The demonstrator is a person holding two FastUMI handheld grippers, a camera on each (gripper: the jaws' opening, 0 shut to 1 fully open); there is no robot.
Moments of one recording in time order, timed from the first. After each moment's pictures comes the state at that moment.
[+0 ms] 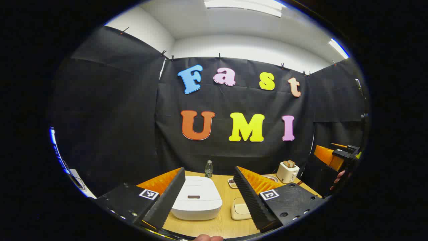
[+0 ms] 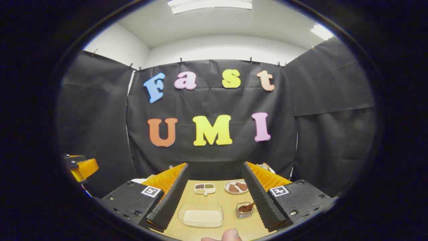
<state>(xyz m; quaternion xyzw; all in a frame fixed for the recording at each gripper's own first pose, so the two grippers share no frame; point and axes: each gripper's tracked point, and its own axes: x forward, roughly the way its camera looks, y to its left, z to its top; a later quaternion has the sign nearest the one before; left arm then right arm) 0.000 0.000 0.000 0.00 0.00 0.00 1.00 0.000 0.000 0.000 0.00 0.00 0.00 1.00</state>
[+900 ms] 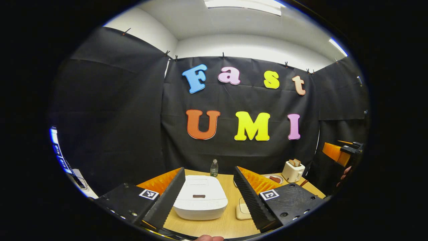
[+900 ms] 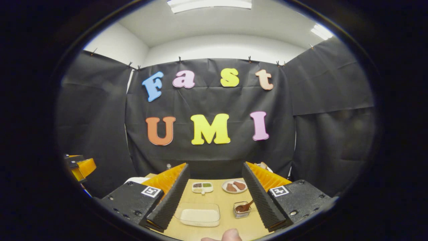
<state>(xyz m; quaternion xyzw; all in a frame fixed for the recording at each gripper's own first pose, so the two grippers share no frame) 0.001 0.006 -0.014 0.00 0.00 0.02 1.00 0.000 -0.013 -0.007 0.00 0.01 -0.01 1.00</state>
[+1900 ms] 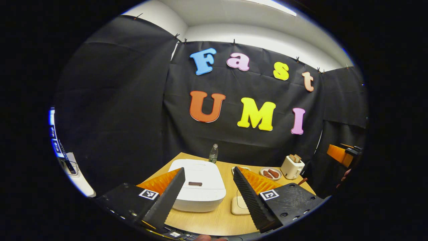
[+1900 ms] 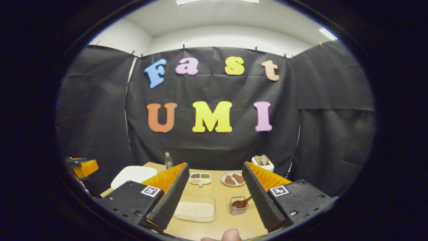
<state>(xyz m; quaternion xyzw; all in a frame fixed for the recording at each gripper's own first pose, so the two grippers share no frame) 0.035 0.017 -0.079 -0.04 0.09 0.03 0.99 0.035 -0.025 -0.040 -0.01 0.06 0.01 1.00</state>
